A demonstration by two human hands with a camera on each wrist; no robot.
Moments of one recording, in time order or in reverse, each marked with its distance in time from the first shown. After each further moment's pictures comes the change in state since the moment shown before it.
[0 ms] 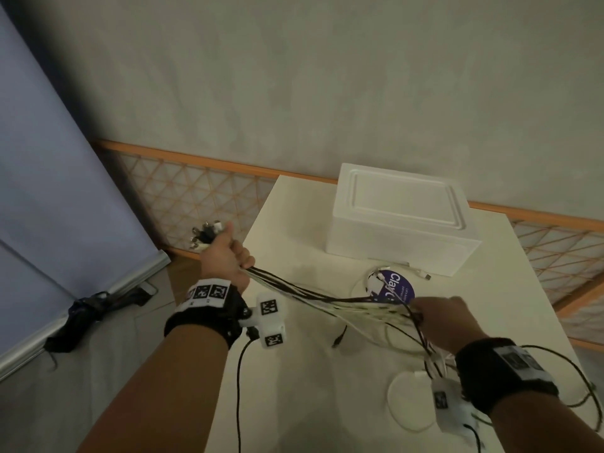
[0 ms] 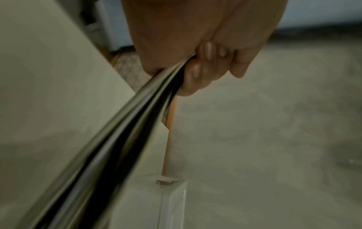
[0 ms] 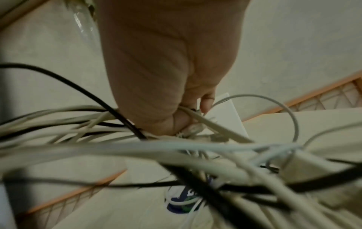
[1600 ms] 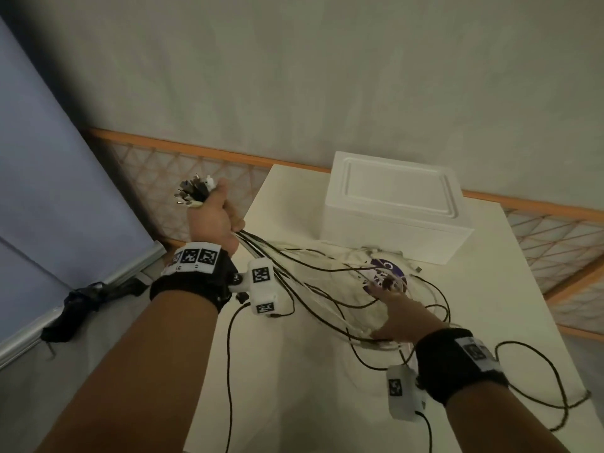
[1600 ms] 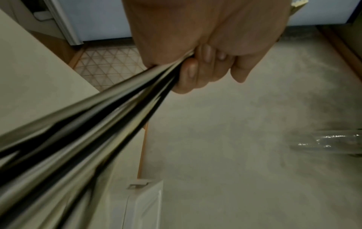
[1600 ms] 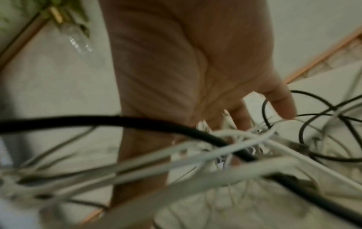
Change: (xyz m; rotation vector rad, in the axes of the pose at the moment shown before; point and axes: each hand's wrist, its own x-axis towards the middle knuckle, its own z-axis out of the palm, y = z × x) left_hand -0.011 0.019 0.041 0.060 0.021 0.213; right_hand 0.003 -0.041 0.011 0.306 -0.297 0.076
